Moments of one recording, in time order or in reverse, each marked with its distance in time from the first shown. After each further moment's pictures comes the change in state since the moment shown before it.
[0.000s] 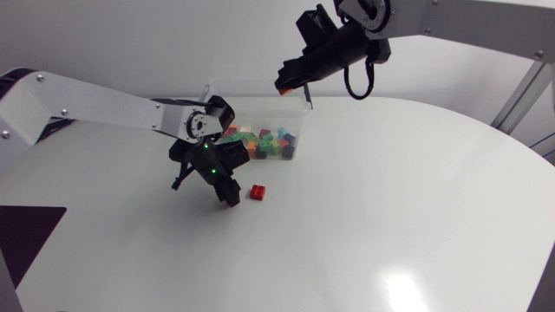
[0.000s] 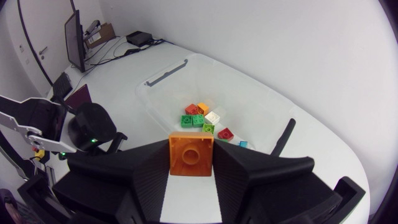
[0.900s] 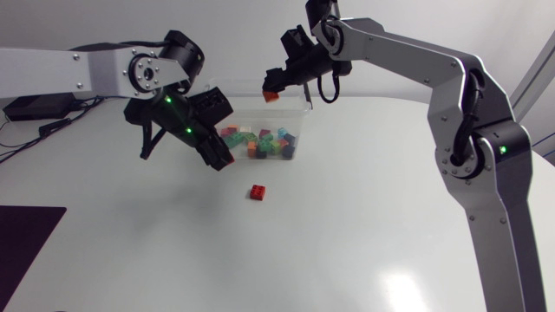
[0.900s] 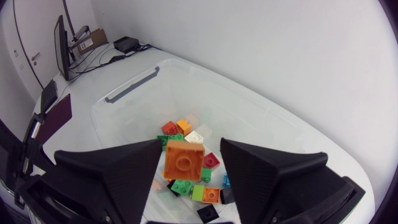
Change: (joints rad) left arm 0.044 -0.264 0.031 -0.038 0.050 0.000; right arm -0.019 0.384 0.428 0.008 0.000 0.013
